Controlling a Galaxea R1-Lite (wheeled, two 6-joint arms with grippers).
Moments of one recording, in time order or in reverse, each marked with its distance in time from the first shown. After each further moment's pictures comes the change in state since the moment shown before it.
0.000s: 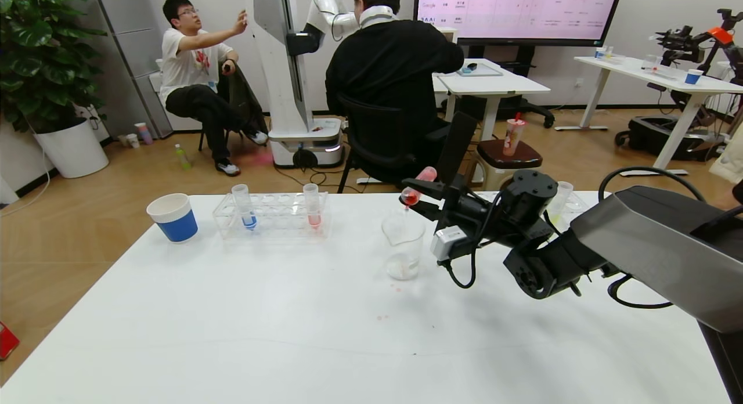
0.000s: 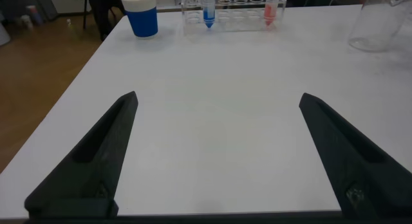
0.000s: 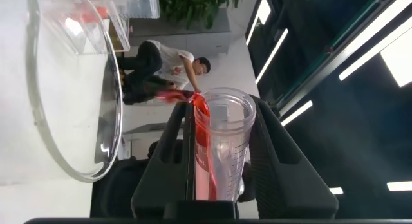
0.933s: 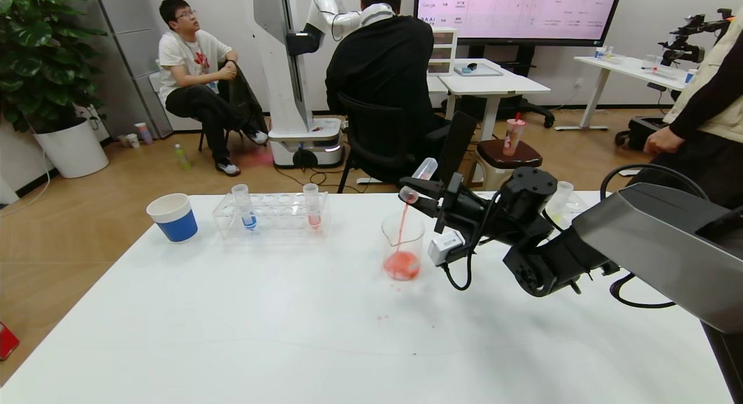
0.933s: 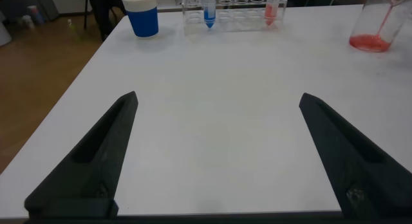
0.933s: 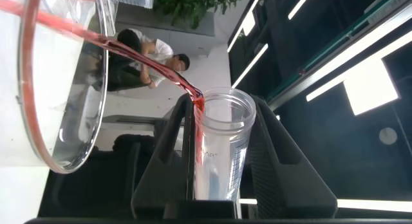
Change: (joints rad) left arm 0.000 0.000 0.000 0.000 -0.001 0.000; right arm 0.005 -0.011 -0.010 0.015 0.001 -0.198
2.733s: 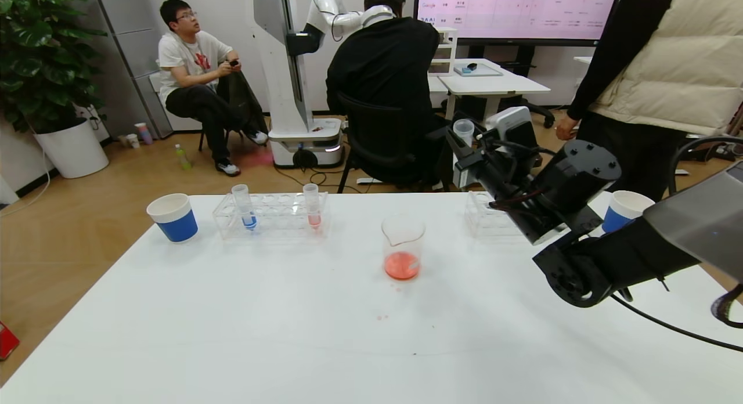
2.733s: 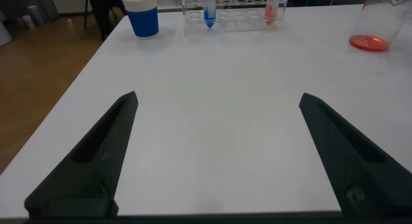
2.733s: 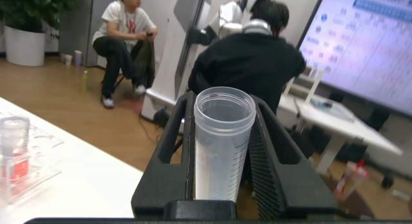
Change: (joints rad) left arm 0.000 0.000 0.000 0.000 0.000 0.000; right arm 0.071 -0.266 0.216 -0.074 -0.775 1.343
